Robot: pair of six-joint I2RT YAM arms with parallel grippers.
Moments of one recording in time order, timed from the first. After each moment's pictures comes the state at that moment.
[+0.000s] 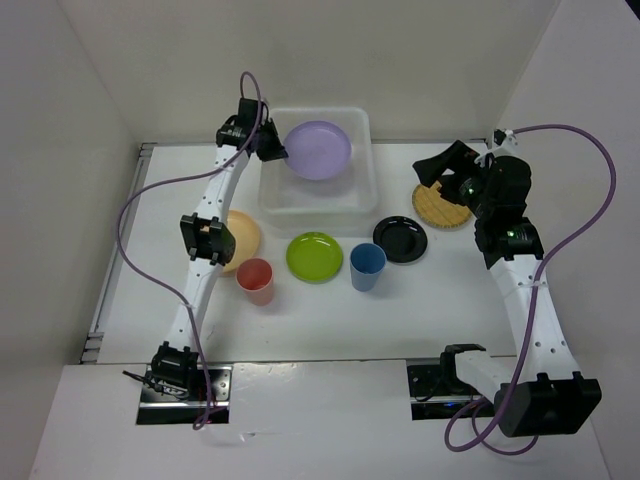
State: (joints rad) left arm -0.20 2.84 3.09 -0.97 0.21 -0.55; right arm 0.01 1.04 1.11 -0.27 -0.24 0.62
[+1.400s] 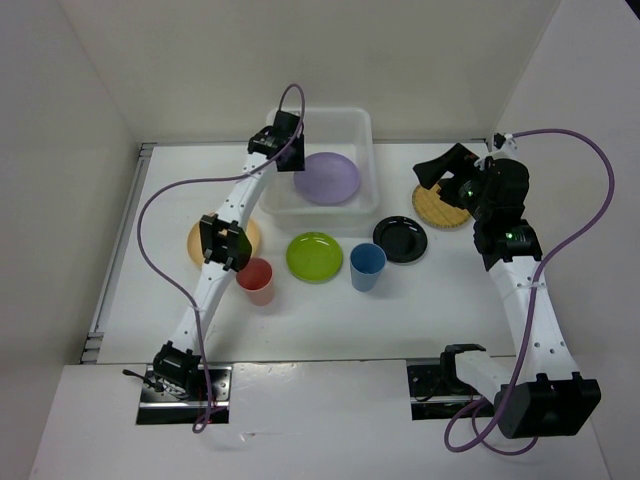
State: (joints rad) left arm -0.34 2.83 3.00 -0.98 -0.10 -0.33; right arm 0.01 1.04 1.09 -0.27 -0.22 0.64
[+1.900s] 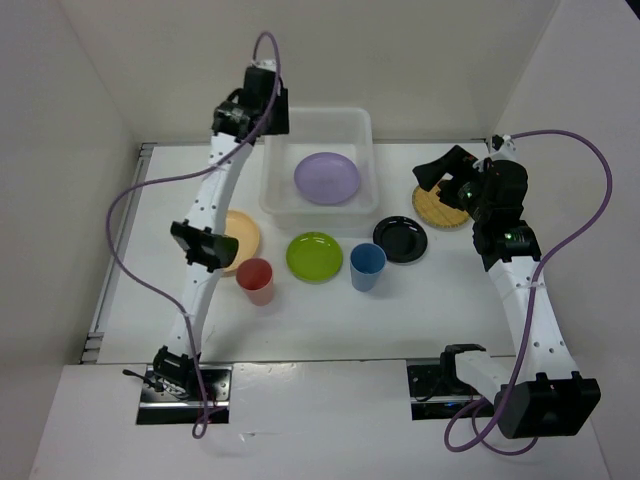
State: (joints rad) left arm -0.35 2.58 3.09 -1.12 -0.22 -0.25; right arm 0.01 1.03 1.07 -0.27 -0.22 0.63
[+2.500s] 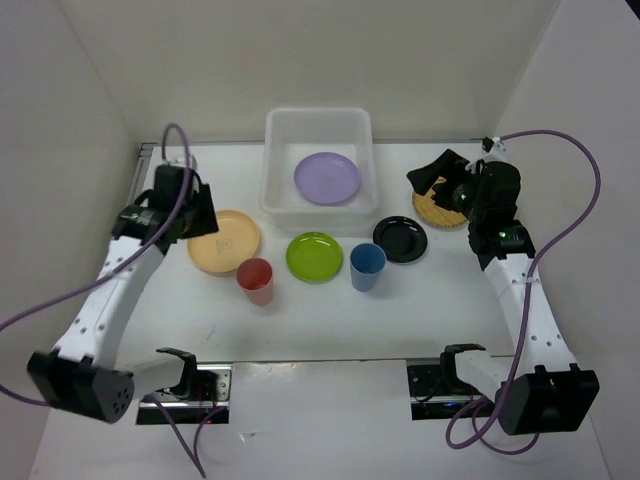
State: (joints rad) left arm -0.22 1.12 1.40 -0.95 -0.24 -0.33; right arm 0.02 1.05 1.04 -0.24 -0.25 0.59
